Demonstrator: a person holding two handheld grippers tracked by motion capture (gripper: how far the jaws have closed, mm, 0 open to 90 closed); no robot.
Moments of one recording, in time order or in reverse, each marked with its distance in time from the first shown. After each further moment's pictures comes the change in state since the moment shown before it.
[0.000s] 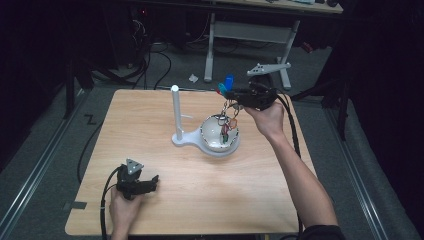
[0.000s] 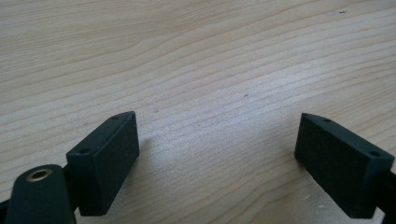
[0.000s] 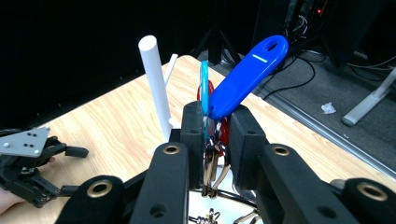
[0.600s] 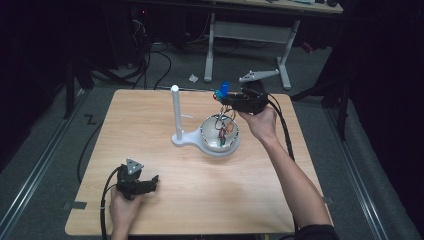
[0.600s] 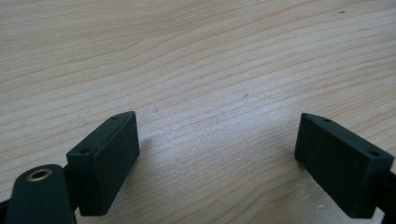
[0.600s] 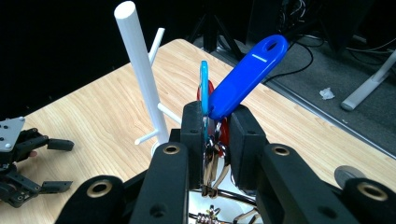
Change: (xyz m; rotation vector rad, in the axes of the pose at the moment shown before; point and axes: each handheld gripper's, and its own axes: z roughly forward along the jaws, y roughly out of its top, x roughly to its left) left arm 0.000 0.000 0.000 0.003 -0.002 -0.001; right arm -0.004 -0.017 0.027 0.044 -0.017 0.019
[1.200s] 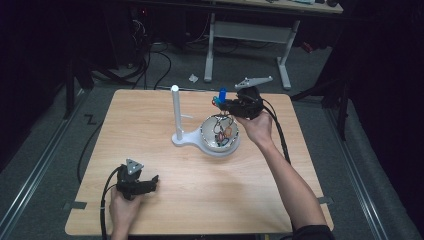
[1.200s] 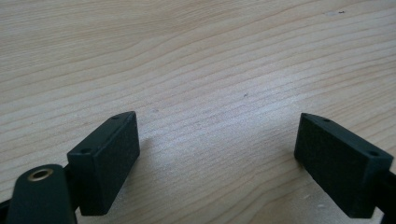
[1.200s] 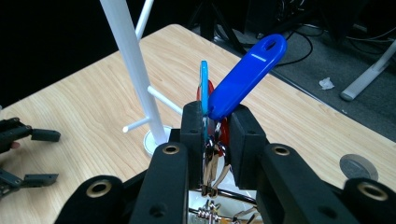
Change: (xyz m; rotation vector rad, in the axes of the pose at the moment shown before) left arm 0.000 0.000 0.000 -0.002 0.005 0.000; right arm -0.004 -0.019 0.021 0.037 -0.016 -0.001
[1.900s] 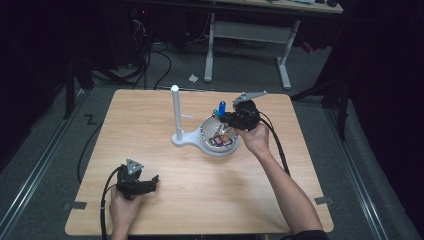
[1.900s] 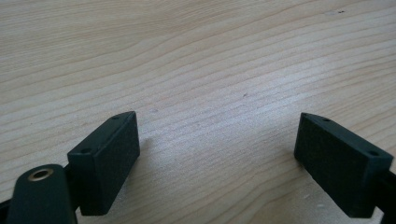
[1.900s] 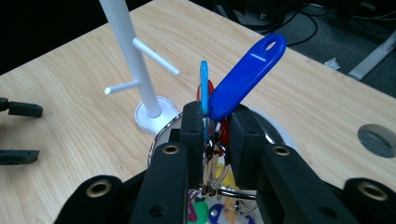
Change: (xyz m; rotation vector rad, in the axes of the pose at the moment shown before) left arm 0.000 0.000 0.000 0.004 -0.004 0.000; right arm -0.004 -0.041 0.025 0.051 0.008 0.023
